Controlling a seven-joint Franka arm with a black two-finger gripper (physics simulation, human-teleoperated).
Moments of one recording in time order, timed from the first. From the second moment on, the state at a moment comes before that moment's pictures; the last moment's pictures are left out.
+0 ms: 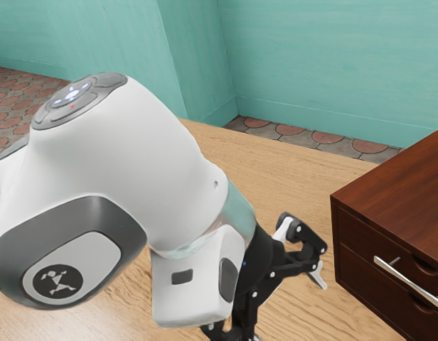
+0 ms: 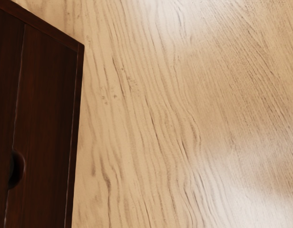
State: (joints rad) arm -0.40 -0.39 -0.18 -2.05 -0.11 2.07 1.32
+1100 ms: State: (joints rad) arm -0.40 -0.31 -0.31 -2.05 -0.06 2.21 1.05
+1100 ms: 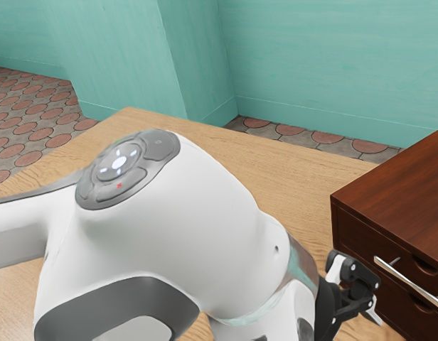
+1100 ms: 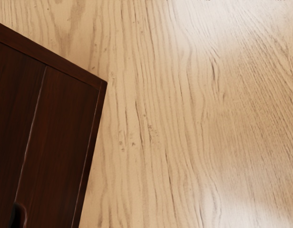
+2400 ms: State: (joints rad) arm -0.33 -0.09 -0.30 -1.97 0.18 2.35 1.03
